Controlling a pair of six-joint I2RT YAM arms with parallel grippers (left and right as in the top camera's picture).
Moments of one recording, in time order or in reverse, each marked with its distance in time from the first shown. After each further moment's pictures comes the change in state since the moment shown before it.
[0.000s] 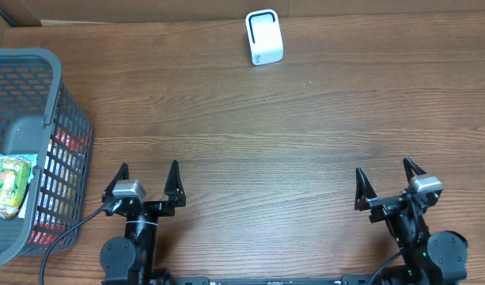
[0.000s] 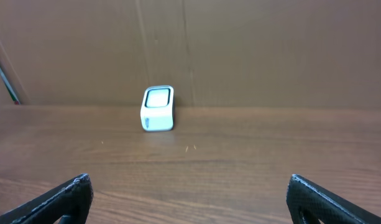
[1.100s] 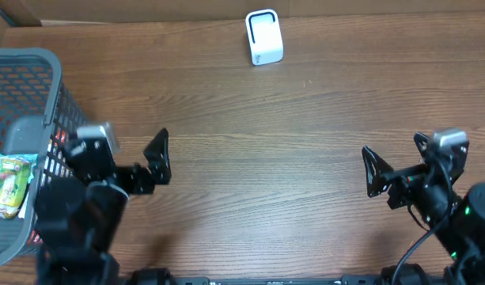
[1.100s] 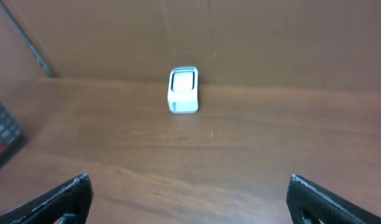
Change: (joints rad) left arm 0.000 0.698 0.963 -0.631 0.087 0.025; right arm 0.000 0.588 0.730 -0.440 -0.111 0.000
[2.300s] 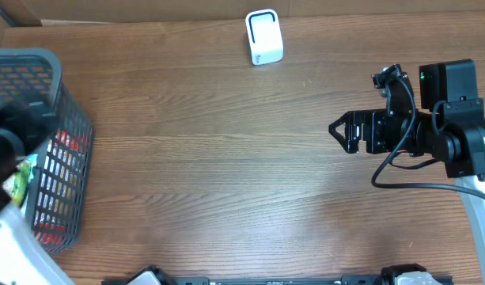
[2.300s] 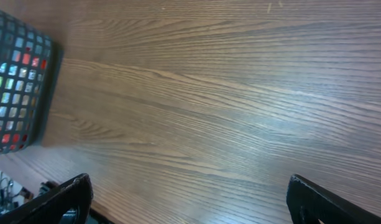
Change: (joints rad) left arm 0.546 0.618 0.859 -0.678 -0.060 -0.131; right arm 0.000 0.682 0.521 -0.522 -0.226 -0.005
